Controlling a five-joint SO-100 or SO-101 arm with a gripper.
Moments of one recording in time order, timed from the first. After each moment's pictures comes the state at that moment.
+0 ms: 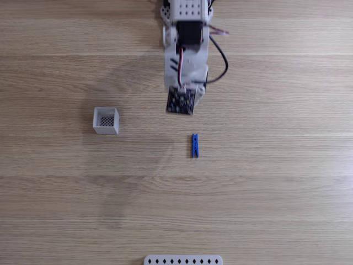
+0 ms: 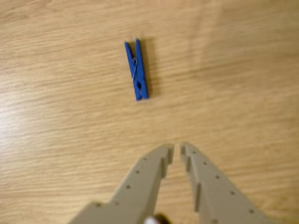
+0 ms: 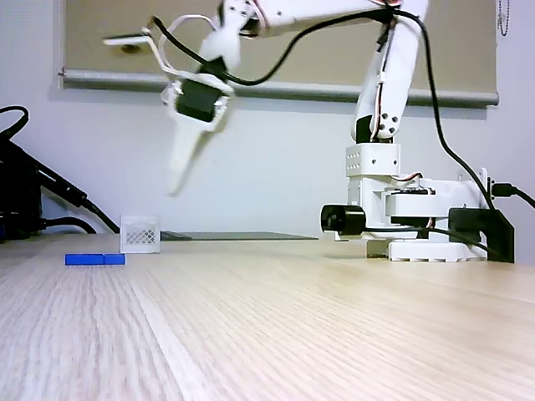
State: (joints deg) arm -1.8 96.2 104.2 66.2 -85.3
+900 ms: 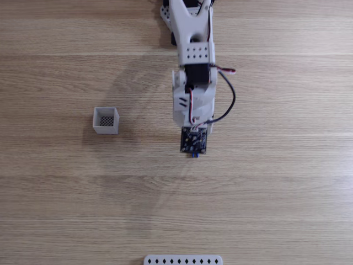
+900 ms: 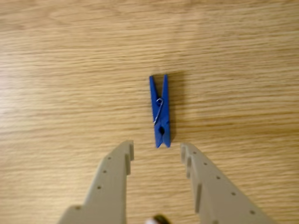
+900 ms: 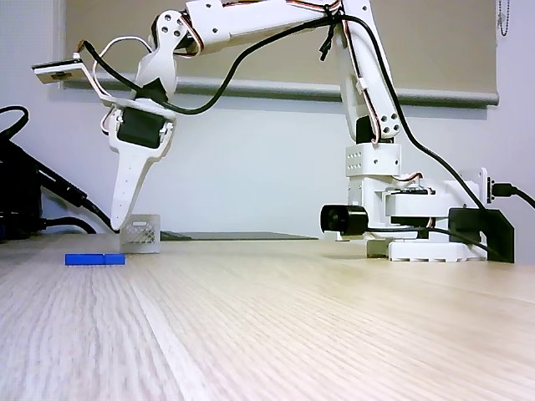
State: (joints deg) arm -4.7 72.3 85.0 67.0 -86.1
